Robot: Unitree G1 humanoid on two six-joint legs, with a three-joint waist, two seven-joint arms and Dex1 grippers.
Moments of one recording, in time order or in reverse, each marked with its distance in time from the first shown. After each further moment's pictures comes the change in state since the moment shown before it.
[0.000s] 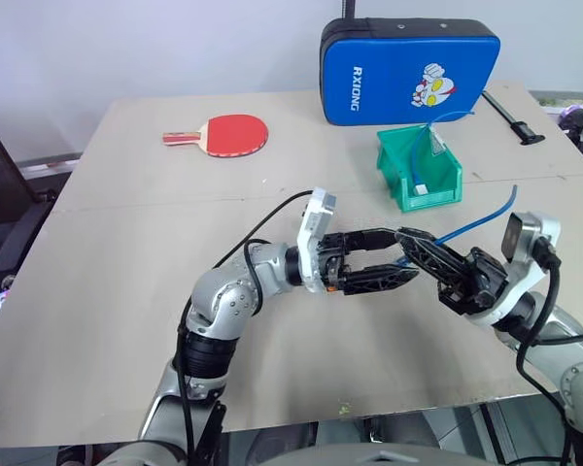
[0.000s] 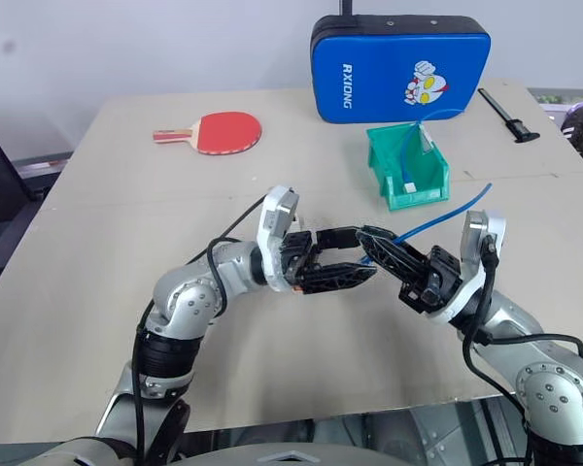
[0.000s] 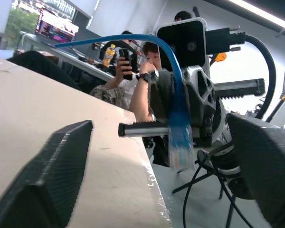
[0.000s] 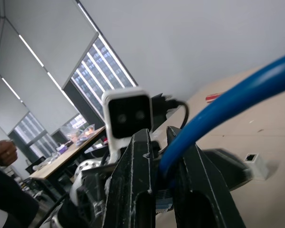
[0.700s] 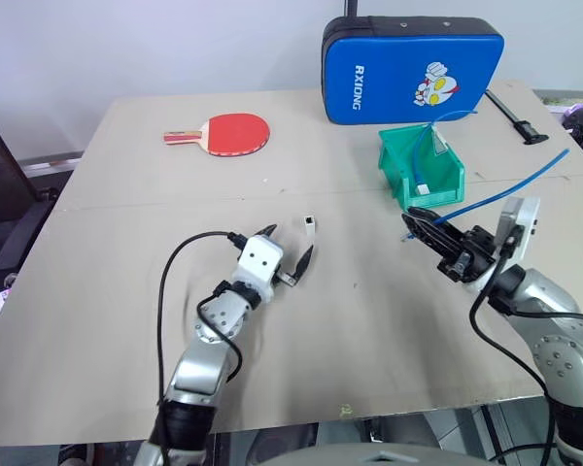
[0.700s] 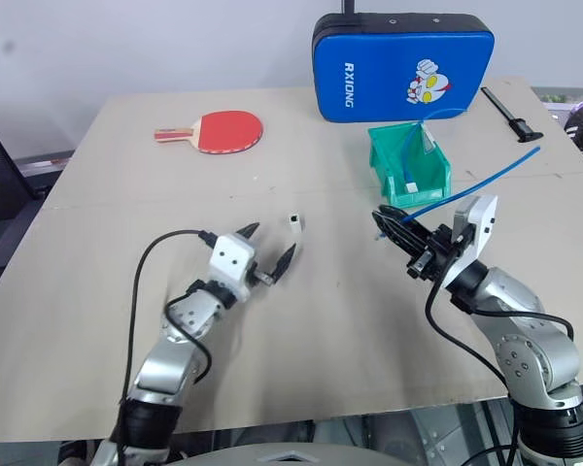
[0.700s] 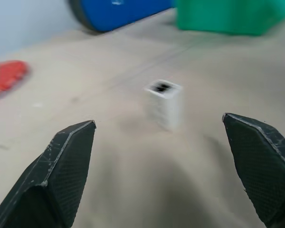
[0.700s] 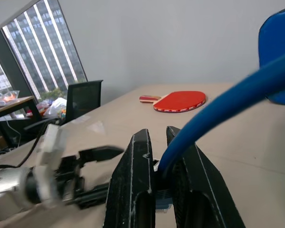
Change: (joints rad) left arm 0.277 -0.052 0.010 0.217 0.892 -0.770 0.705; right arm -0.114 0.033 0.067 0.155 -0.508 -0.200 0.125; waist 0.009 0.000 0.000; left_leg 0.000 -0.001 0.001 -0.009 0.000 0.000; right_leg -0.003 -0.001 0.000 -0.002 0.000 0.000
